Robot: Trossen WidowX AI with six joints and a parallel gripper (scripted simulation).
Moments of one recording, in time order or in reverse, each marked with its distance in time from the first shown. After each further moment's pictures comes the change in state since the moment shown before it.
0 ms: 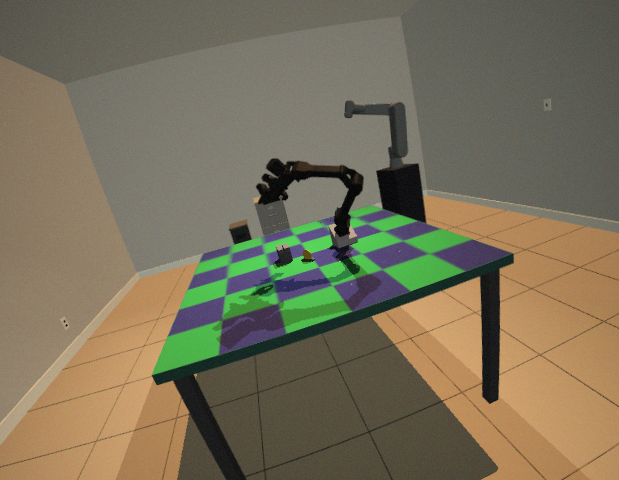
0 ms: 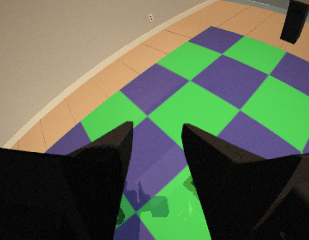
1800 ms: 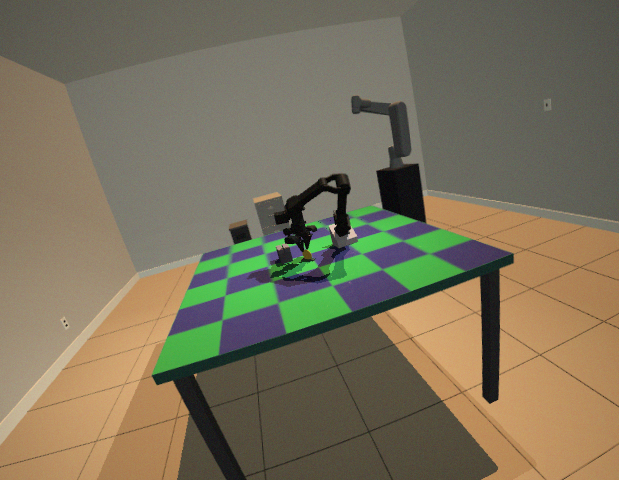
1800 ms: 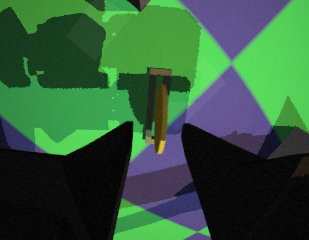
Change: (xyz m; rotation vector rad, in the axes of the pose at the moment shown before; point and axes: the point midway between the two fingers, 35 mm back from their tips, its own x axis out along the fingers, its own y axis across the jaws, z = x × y) arm 0.038 -0.159 -0.233 0.013 0.946 -0.416
